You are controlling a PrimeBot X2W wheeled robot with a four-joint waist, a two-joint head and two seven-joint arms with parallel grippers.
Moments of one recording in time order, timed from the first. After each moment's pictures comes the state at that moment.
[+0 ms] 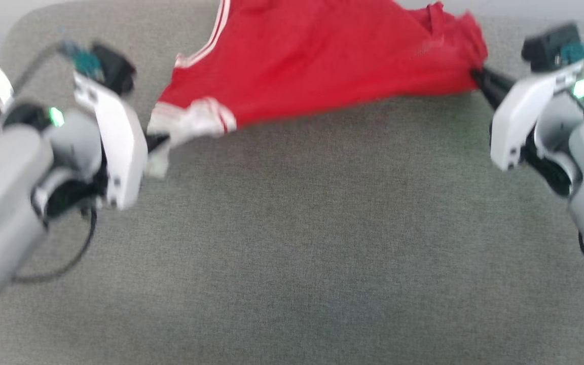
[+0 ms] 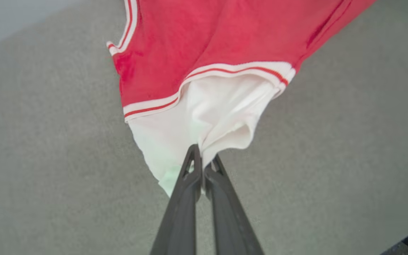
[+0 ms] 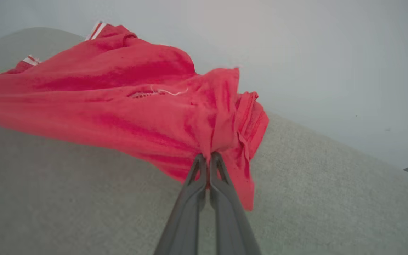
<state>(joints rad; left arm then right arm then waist) -1.09 0.74 -1.10 0.42 -1.14 -0.11 0.49 -0.97 -0.46 0.67 0.74 0.68 0.13 0.13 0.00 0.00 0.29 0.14</state>
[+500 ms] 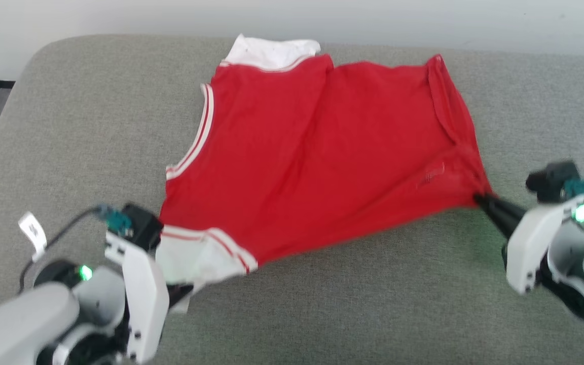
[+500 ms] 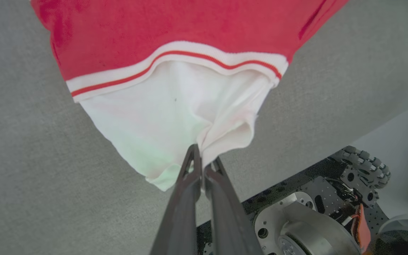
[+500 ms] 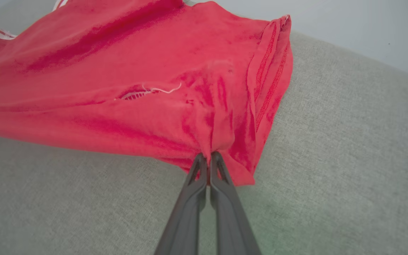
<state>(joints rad) -0.70 0.96 -1.16 -0.11 -1.26 0.18 0.47 -0.50 -0.61 0.58 0.39 0.72 0.13 0.15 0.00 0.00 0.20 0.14</state>
